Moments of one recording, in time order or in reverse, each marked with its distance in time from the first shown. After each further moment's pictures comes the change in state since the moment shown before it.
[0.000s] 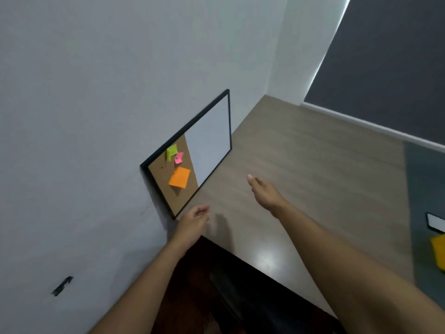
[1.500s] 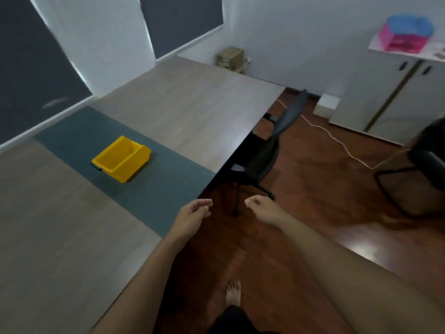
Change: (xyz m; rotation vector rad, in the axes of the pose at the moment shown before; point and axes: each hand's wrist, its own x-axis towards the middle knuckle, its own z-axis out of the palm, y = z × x) left_hand -0.414 -0.014 0.636 0.701 -1.327 0.418; right_hand -0.725 0.465 -0.252 0.428 0.945 0.753
